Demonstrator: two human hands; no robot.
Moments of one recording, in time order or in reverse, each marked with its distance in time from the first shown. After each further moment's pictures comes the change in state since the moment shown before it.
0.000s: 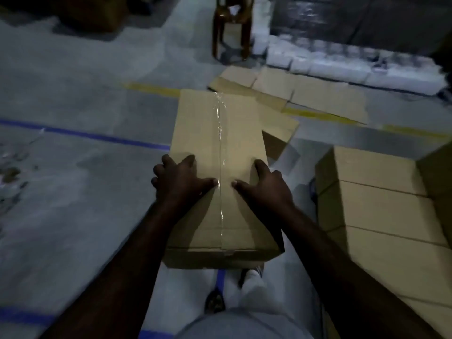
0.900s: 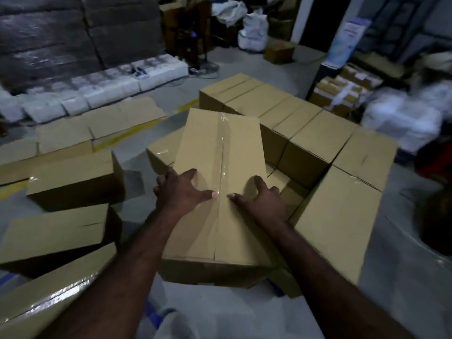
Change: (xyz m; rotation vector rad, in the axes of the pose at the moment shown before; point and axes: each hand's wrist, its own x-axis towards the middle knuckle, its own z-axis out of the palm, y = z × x) left_hand -0.256 0.282 0.143 0.167 -0.342 0.985; right_hand -0.319 0.266 -0.144 0.224 0.596 0.793
